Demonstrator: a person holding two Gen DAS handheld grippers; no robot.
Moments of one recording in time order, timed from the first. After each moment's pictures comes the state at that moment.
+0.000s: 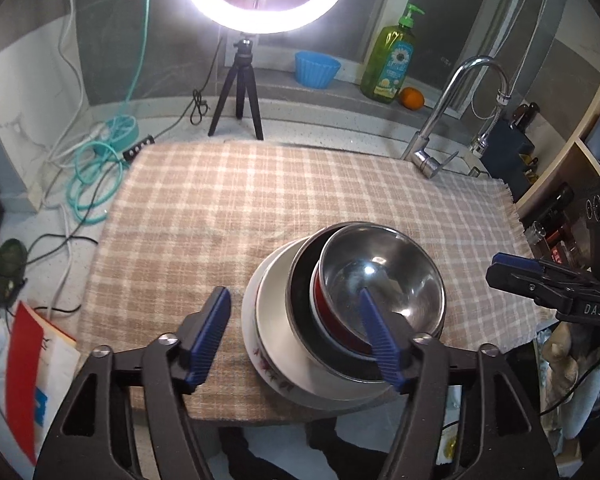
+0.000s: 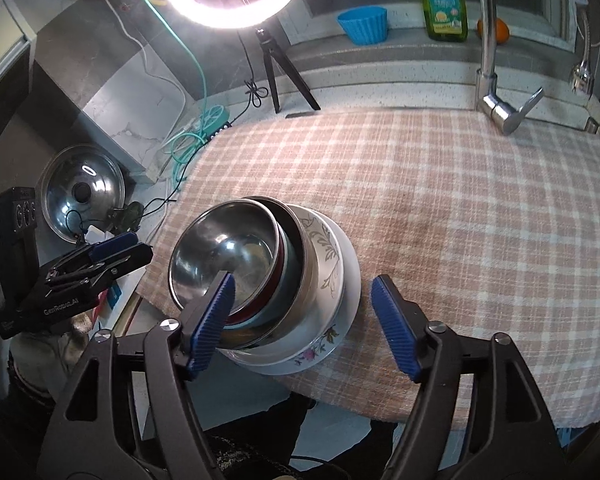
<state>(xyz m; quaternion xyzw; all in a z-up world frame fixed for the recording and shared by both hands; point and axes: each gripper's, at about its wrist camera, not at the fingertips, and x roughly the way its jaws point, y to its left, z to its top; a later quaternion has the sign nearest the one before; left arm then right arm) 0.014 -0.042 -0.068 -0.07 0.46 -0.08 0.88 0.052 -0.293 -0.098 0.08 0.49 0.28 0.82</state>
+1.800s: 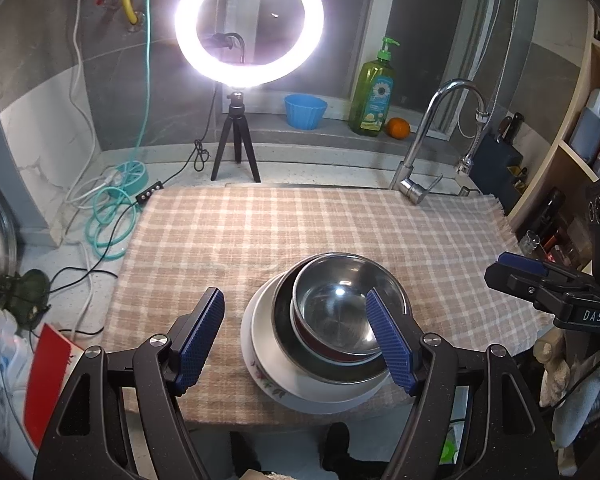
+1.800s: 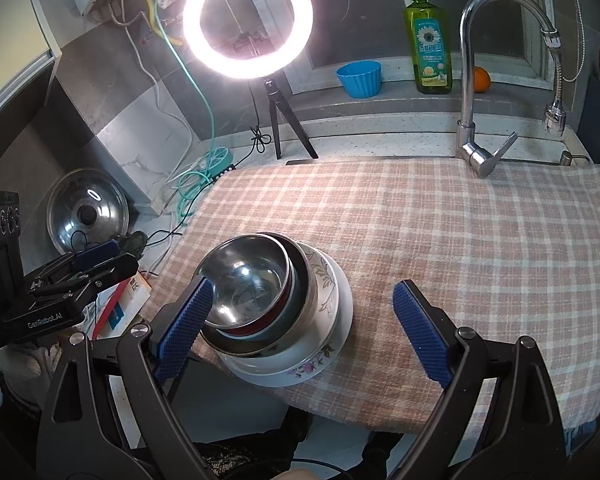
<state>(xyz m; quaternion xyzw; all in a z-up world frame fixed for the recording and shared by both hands) -0.011 -0.056 -0.031 -0.04 0.41 -0.08 0.91 0.027 -0.305 -0.063 0.08 0.43 0.26 0.86</state>
